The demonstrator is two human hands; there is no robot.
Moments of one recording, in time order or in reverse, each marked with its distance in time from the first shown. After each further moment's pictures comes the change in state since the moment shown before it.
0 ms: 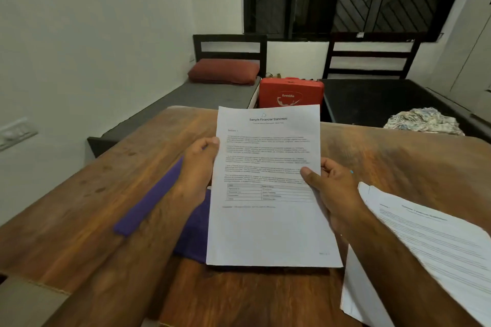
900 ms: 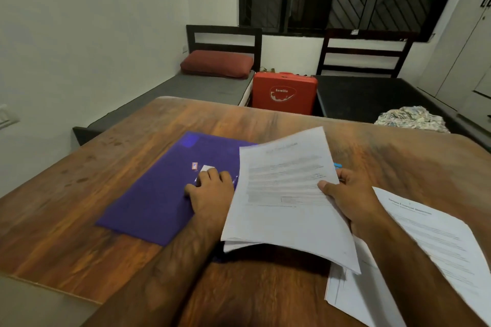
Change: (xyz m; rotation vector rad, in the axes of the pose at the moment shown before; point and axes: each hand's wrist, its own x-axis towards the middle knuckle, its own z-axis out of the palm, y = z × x) left_hand -0.010 -0.088 0.048 1.670 -0.073 0.055; right_hand 0.002 0.013 -0.048 -0.270 0.110 0.076
